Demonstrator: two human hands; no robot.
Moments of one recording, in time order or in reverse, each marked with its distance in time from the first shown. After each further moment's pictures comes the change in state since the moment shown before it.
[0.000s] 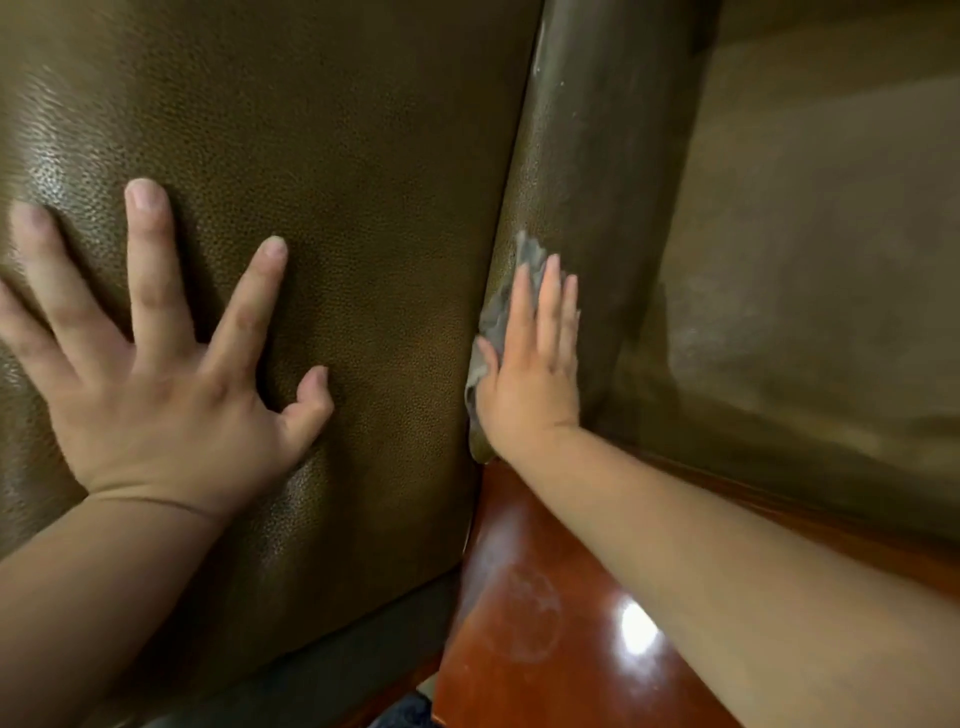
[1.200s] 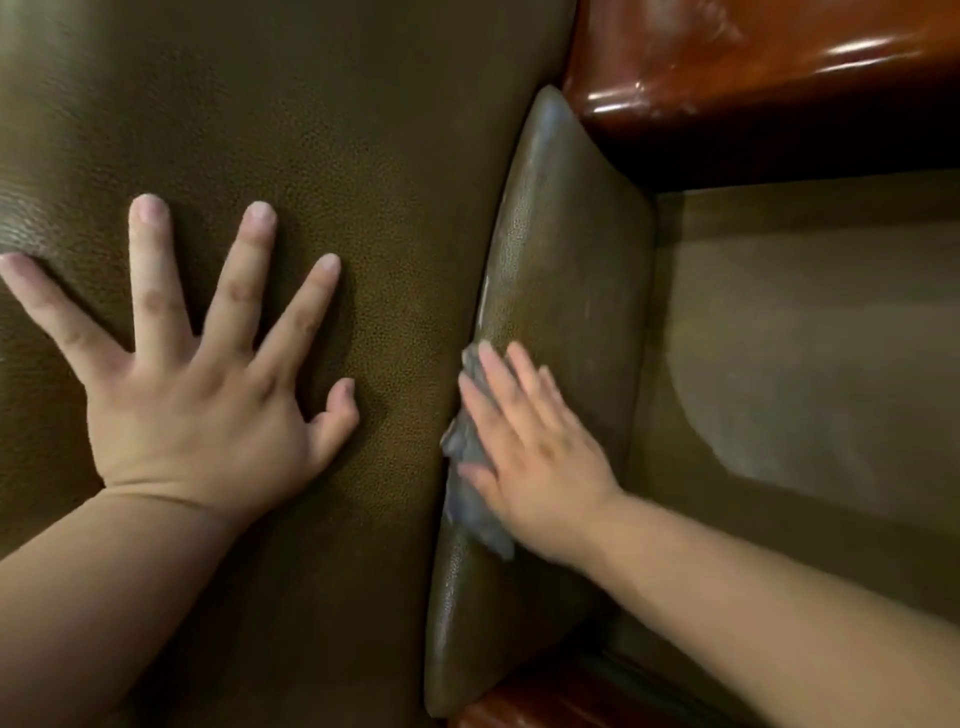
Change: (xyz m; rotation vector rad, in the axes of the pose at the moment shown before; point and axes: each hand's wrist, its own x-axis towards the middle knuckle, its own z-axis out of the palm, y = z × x) left_hand 0.218 0.043 0.018 0.195 0.041 0.127; right_hand 0.166 0.056 -0.061 -0.037 -0.175 -0.546
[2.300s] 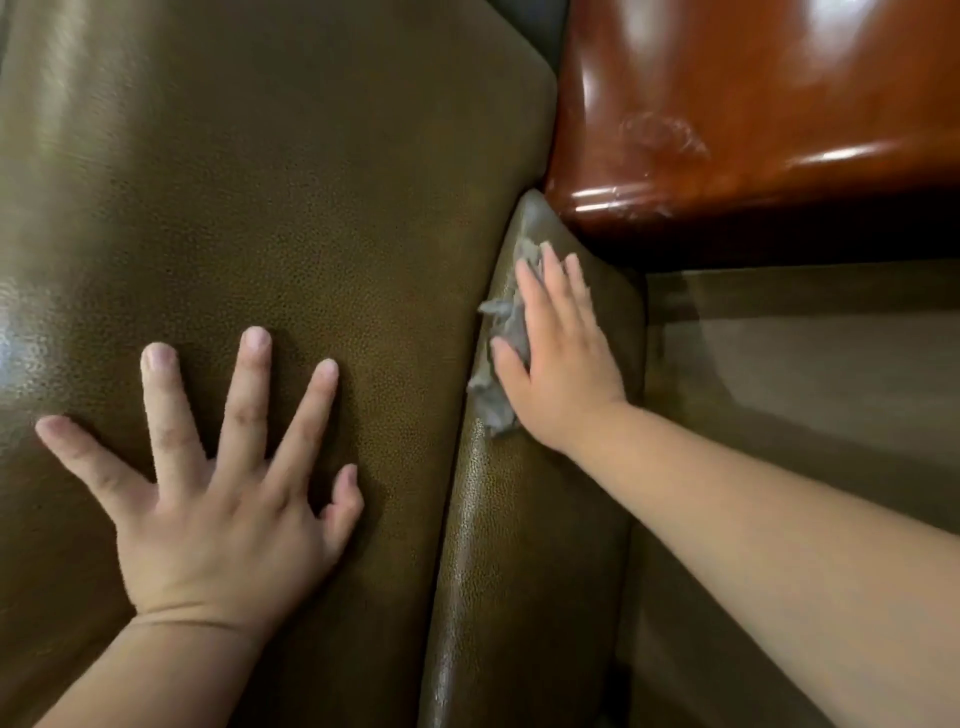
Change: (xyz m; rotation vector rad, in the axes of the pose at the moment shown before) left_hand 0.007 0.027 0.009 0.059 0.108 -0.131; right_hand 0.126 0.090 -0.043 0.171 0.189 0.321
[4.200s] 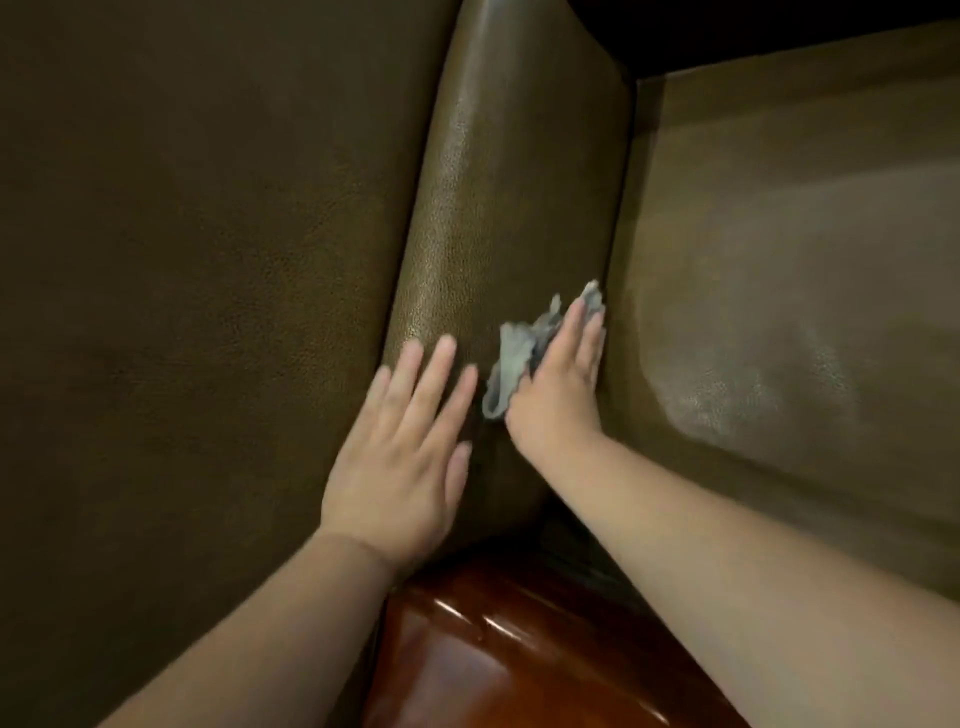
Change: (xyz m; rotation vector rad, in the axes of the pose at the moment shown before) left_hand -0.166 0.149 0.005 -0.424 -0.298 0.243; right_hand -0.217 0.004 0.061 0.336 -0.192 0.572
